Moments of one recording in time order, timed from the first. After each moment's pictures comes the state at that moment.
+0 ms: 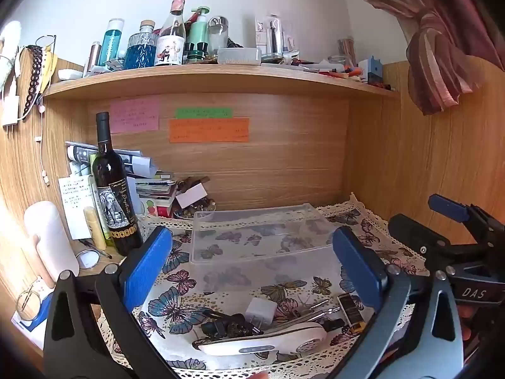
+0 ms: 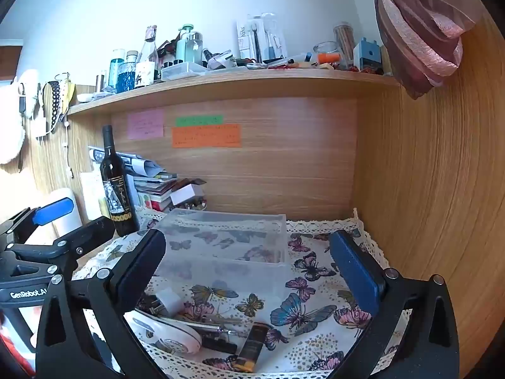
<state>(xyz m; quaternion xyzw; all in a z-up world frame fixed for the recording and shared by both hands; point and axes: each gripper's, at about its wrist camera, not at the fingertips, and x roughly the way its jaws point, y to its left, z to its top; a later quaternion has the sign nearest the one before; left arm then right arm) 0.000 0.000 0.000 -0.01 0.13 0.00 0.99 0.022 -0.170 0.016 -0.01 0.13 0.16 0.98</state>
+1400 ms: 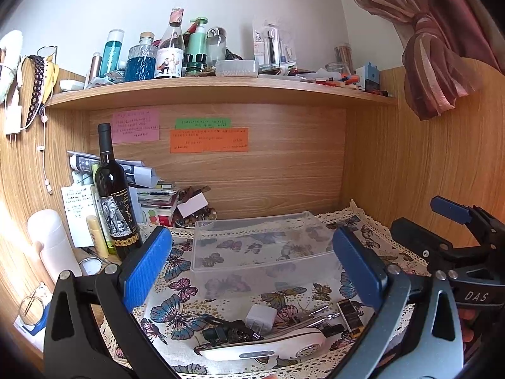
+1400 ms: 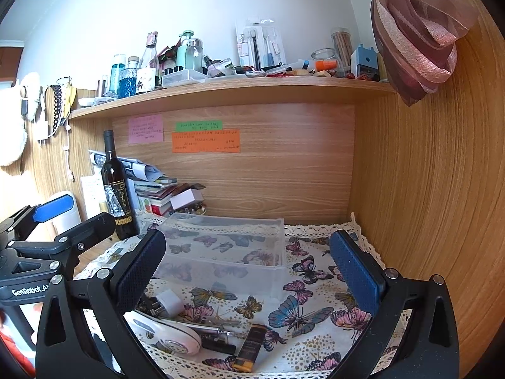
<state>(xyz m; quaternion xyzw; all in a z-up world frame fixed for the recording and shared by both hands) -0.005 -0.008 0.010 -0.01 0.11 0.01 0.99 0.018 -0.174 0.021 -0.01 0.13 0.16 0.98</state>
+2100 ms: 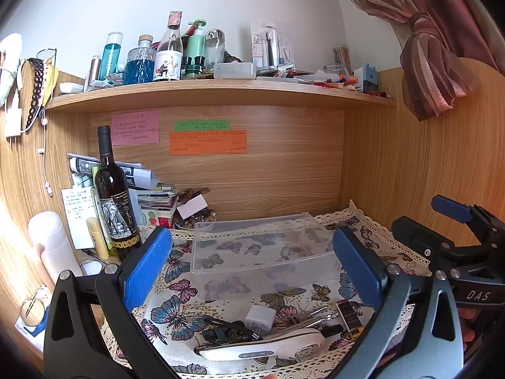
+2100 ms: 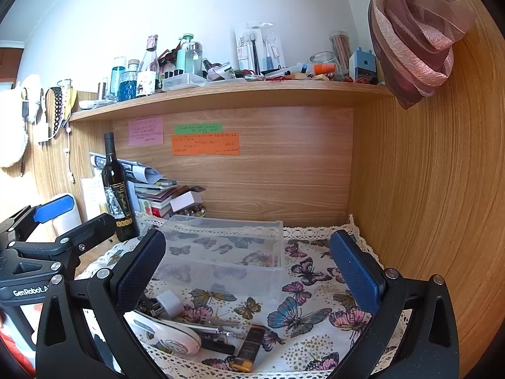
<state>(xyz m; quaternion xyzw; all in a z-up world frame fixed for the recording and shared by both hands) -0.006 -0.012 0.010 -0.01 0.11 0.01 0.99 0.017 -0.176 0.022 -0.01 0.12 0.16 0.98</state>
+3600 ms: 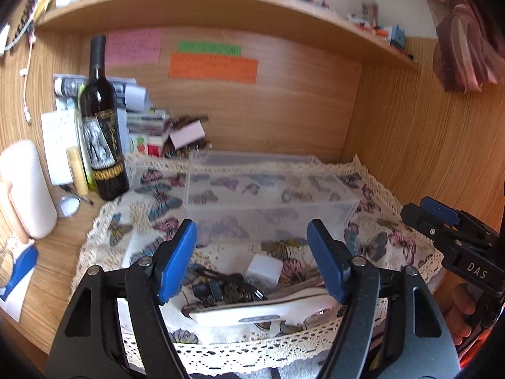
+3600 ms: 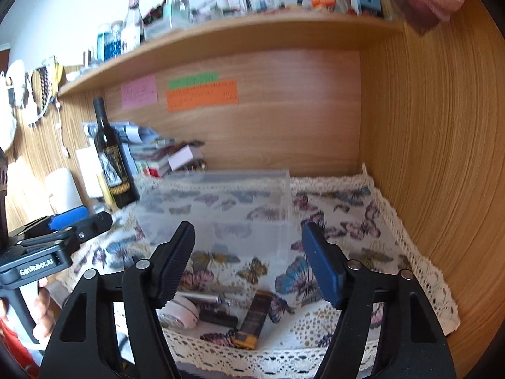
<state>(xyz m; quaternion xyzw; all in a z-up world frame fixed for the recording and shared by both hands) 0.034 0.018 -0.046 -0.07 0.25 -0.02 0.97 0.051 -0.180 -0.025 0.00 0.24 0.18 0.95</state>
